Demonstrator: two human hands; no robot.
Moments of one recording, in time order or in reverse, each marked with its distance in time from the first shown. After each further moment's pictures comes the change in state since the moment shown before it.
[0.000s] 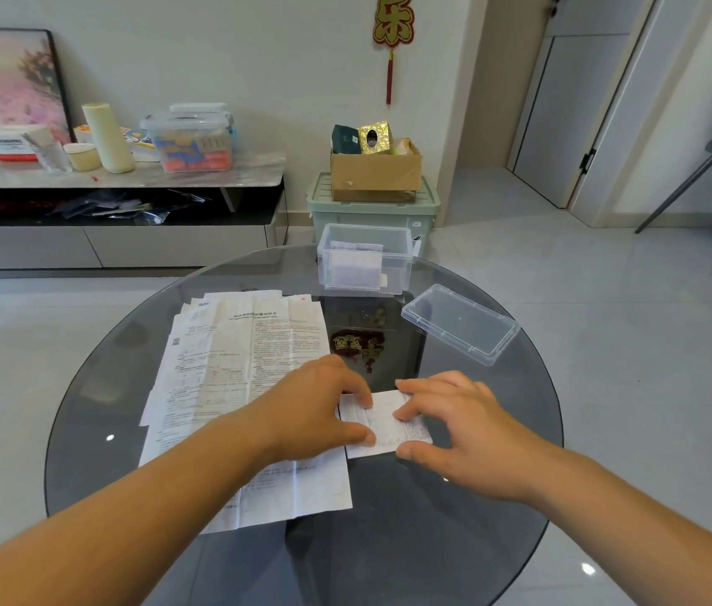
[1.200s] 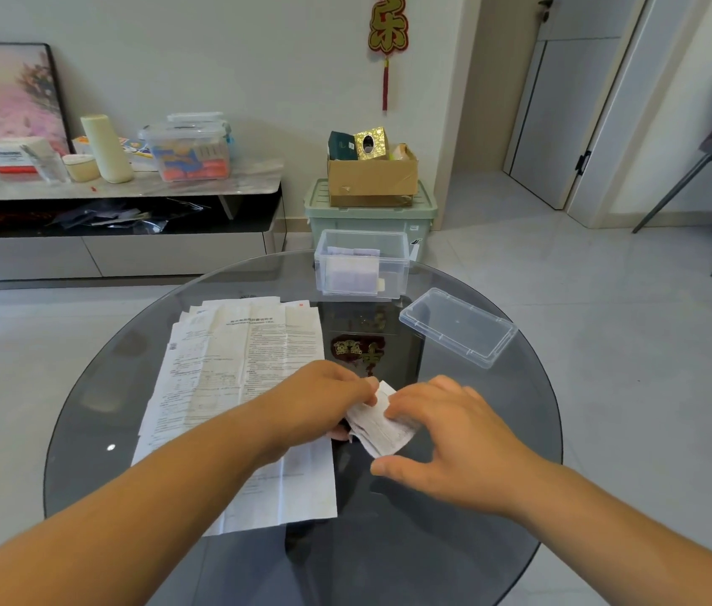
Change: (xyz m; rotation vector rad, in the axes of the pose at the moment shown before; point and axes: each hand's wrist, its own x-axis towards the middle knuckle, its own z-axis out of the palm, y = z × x) left_hand 0.002 0.016 -0.008 -0.764 -0.043 -0.299; right_hand 0.000 -0.014 0.006 -0.092 0.099 -0.054
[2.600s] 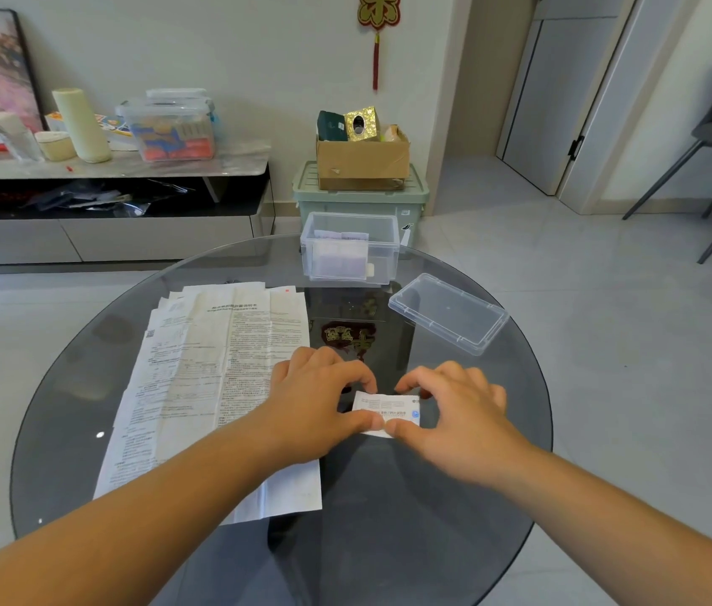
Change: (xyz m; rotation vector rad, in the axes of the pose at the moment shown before) left_hand 0.018 -0.028 0.017 0.732 0.209 0.331; right_hand 0.003 0.005 0.005 0.141 0.095 0.348
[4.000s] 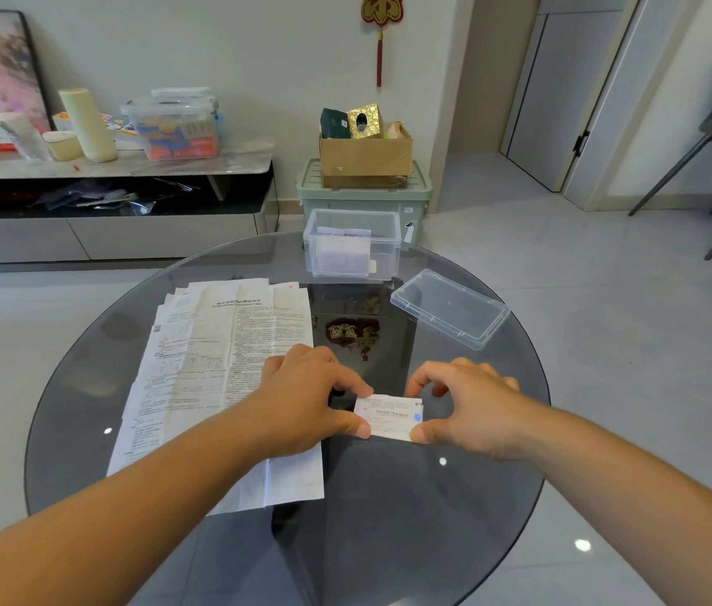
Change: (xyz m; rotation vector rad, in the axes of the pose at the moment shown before) left_hand -0.008 -0.001 -0.019 0.057 -0.117 -0.009; right_hand 0.006 0.004 -0.028 -0.052 -0.262 0.078
